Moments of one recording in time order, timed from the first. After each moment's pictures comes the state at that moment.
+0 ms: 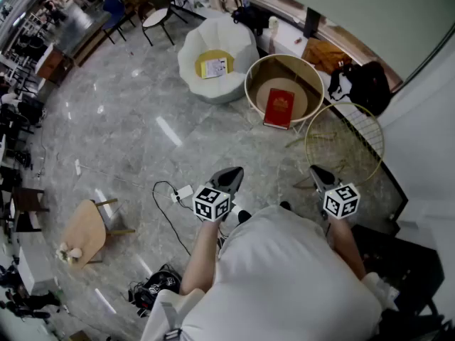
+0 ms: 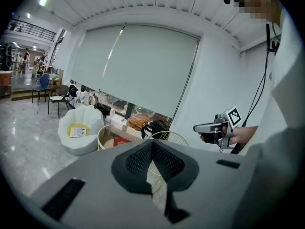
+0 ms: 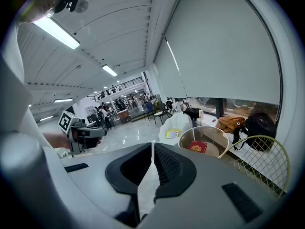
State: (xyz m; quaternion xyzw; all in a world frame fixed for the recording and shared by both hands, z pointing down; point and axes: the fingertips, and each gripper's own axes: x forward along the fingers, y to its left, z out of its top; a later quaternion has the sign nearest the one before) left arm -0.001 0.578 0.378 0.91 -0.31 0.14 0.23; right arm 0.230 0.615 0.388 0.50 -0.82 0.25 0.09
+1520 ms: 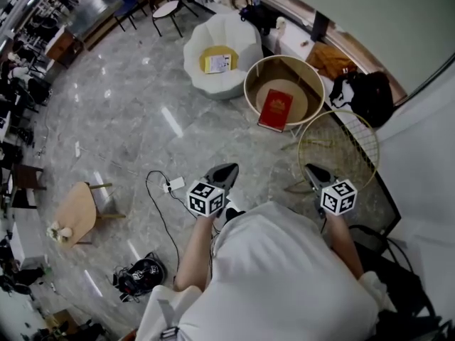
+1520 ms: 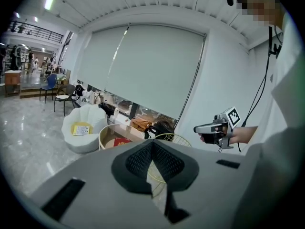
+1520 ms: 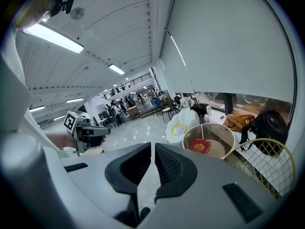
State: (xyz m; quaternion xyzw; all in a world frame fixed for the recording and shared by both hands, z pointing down) left arm 0.051 0.572 0.388 0.89 -0.36 0.14 0.24; right arm 0.286 0.589 0.405 0.44 -0.85 0.26 0.10
